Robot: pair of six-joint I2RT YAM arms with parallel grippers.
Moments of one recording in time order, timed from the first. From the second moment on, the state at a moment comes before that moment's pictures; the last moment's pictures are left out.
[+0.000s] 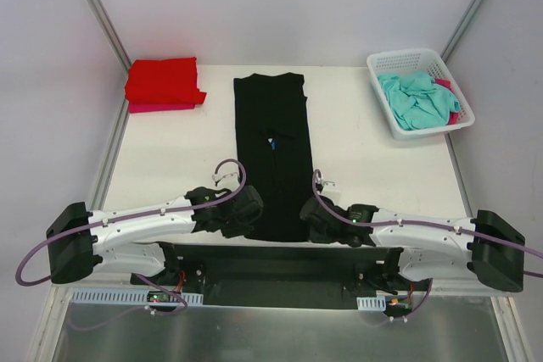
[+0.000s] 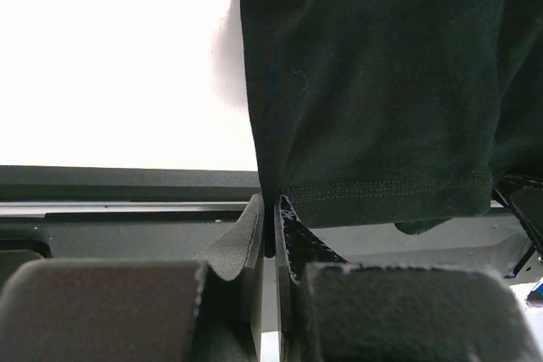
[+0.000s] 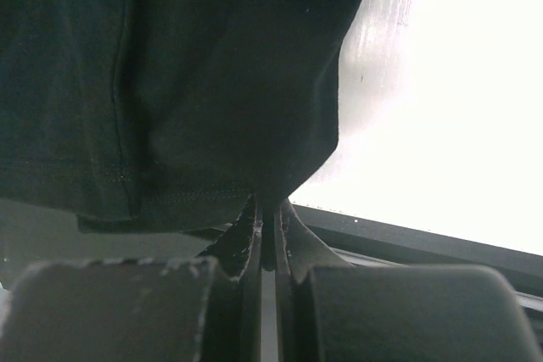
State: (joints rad) left arm -1.13 1.16 0.73 -0.82 -0.22 -1.31; right arm 1.21 1.15 0.59 -0.54 0.27 1.14
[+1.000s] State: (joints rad) left arm -0.94 1.24 0.98 -0.90 -0.32 -1.15; right arm 0.95 1.21 0.87 -0.65 0.27 0.88
